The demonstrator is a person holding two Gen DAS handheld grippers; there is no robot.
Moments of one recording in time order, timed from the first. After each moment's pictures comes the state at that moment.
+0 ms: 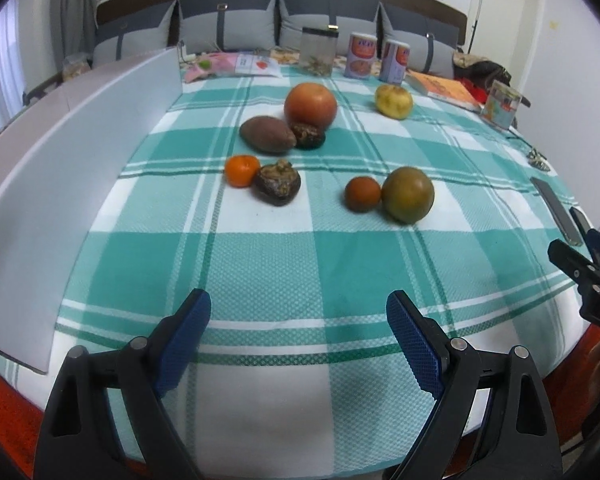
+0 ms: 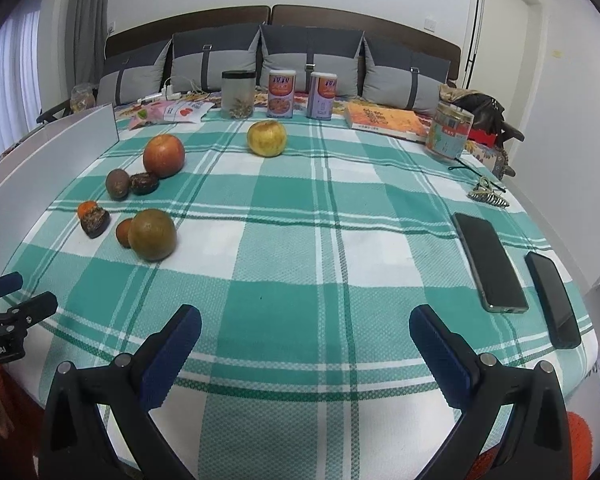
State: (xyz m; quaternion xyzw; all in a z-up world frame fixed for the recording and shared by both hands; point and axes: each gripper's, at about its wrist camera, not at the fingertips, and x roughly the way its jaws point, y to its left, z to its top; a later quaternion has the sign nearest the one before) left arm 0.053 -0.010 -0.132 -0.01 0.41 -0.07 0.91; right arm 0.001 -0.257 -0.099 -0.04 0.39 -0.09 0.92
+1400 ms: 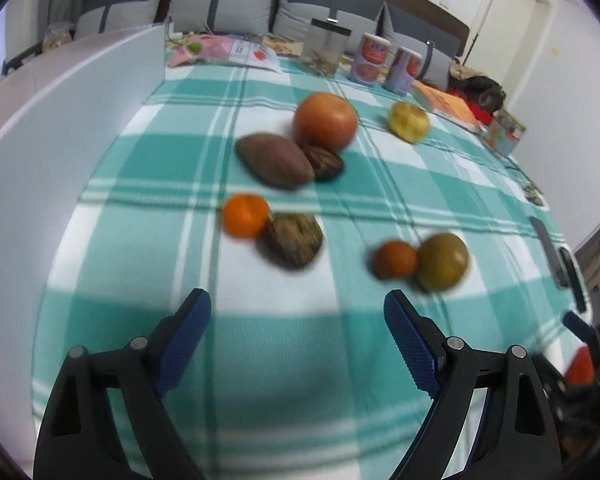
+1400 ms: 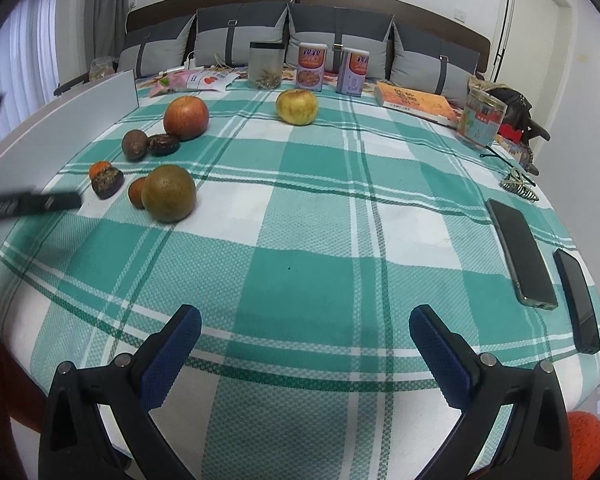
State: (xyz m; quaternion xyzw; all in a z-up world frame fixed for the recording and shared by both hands) left arm 0.142 0.018 -0.142 -0.06 0.44 -0.11 0.89; right arm 0.007 -0.246 -0.129 -0.06 0.43 -0.05 0.90
